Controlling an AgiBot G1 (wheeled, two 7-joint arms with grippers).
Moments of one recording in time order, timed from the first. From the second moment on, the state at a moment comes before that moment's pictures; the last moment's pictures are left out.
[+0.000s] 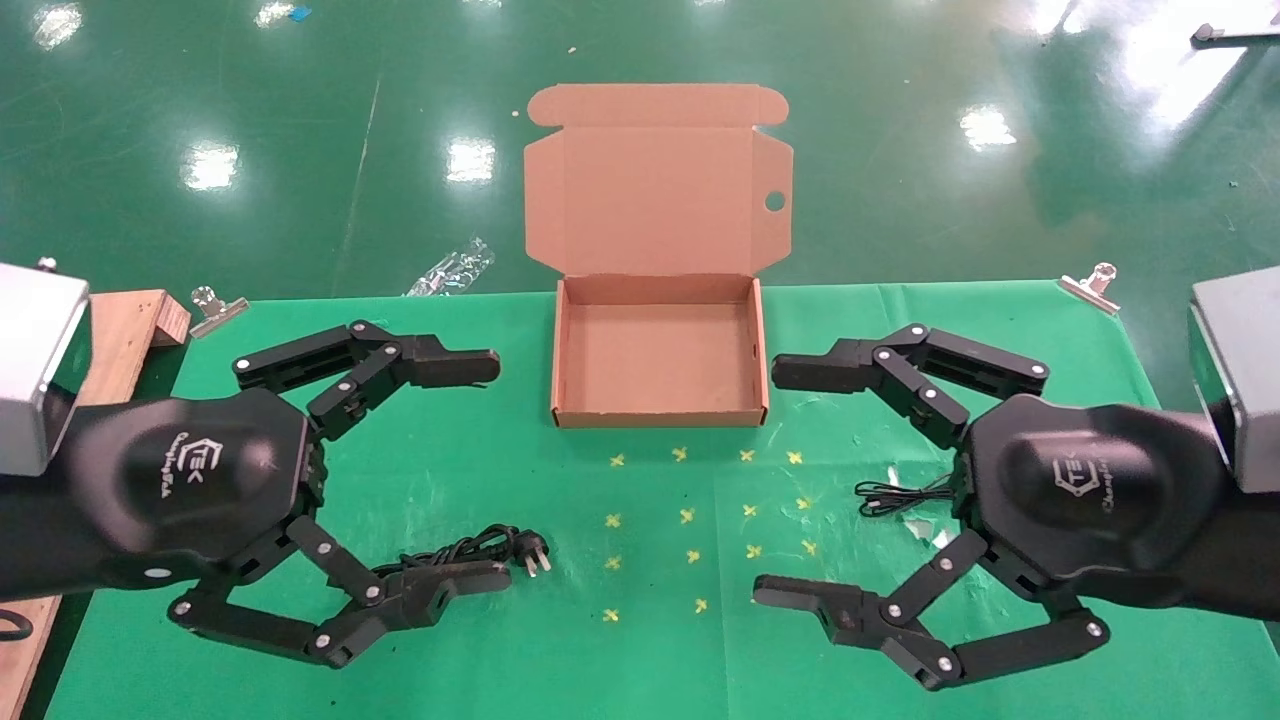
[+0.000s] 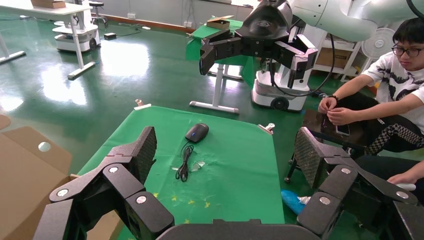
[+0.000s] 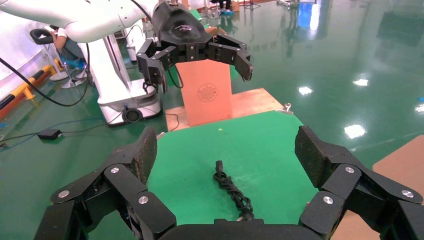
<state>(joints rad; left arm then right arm) -1.08 0.61 0.28 -1.28 0.73 1.49 -0.19 1.08 -0.61 -0.28 1.28 -0.73 -1.50 0.19</state>
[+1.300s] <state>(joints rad) -1.08 0.61 0.28 -1.28 0.73 1.49 -0.19 1.08 -0.61 -0.28 1.28 -0.73 -1.50 0.19</state>
